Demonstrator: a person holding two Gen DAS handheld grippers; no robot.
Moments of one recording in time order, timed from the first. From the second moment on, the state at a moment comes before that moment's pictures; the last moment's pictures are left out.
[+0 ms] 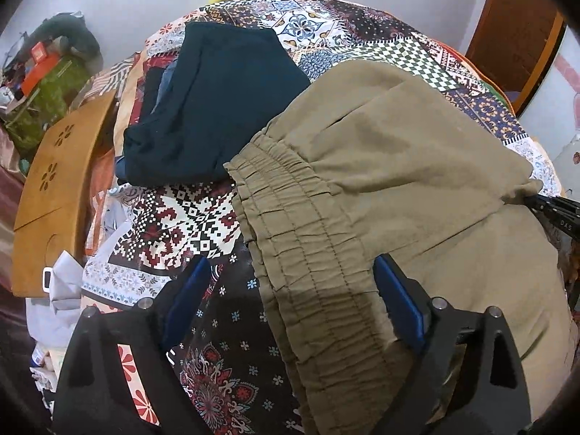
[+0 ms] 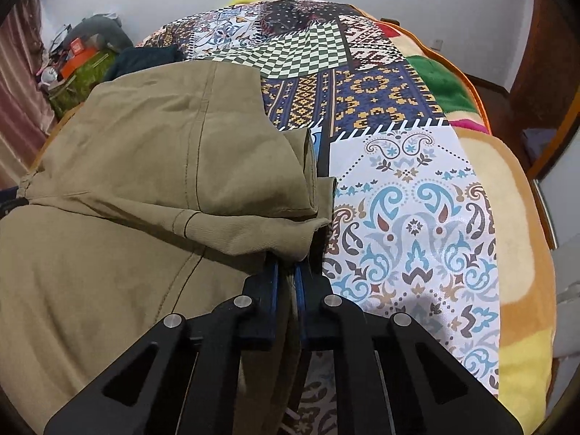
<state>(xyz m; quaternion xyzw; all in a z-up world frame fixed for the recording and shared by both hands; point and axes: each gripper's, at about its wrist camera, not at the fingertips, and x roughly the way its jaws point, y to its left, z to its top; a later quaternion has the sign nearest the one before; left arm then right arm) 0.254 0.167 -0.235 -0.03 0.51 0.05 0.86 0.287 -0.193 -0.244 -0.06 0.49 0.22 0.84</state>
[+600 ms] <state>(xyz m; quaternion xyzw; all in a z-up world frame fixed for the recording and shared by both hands) 0.282 0.170 -0.207 -0.03 0.50 0.06 0.87 0.298 -0.203 -0.186 -0.01 0.42 0.24 0.87</state>
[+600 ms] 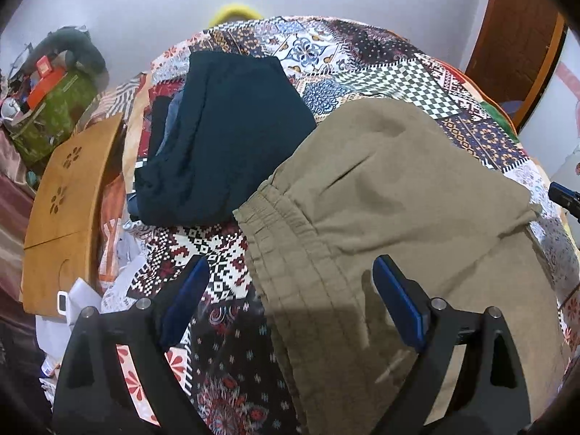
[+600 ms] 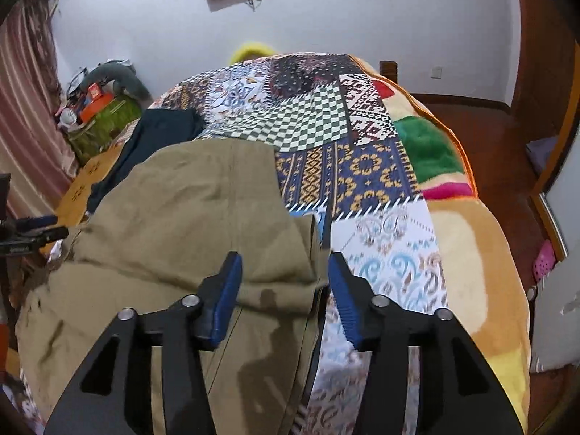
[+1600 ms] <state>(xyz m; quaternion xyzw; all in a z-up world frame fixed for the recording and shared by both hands) 0.292 0.178 -0.243 -0.02 0.50 0.08 0.86 0.324 -0.166 -0.243 -0.13 0.45 0.23 0.85</state>
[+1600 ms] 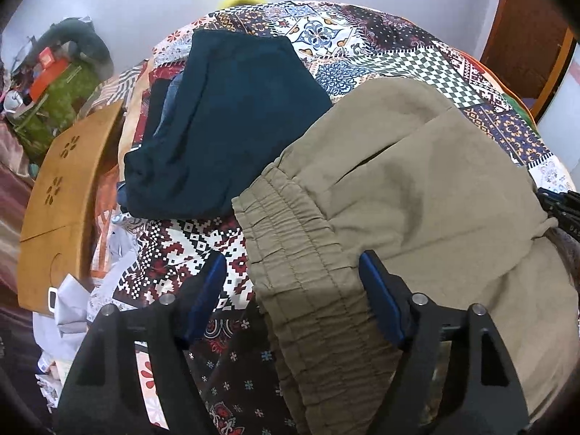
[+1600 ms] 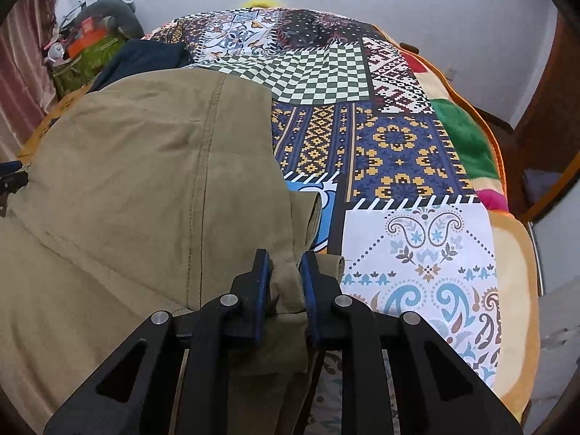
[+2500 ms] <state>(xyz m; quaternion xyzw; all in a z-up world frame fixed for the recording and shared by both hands) 0.324 0.235 -0.189 -0.06 0.45 0.13 0.88 0.341 -0.126 -0.150 -0.07 0.35 0.29 0.89</state>
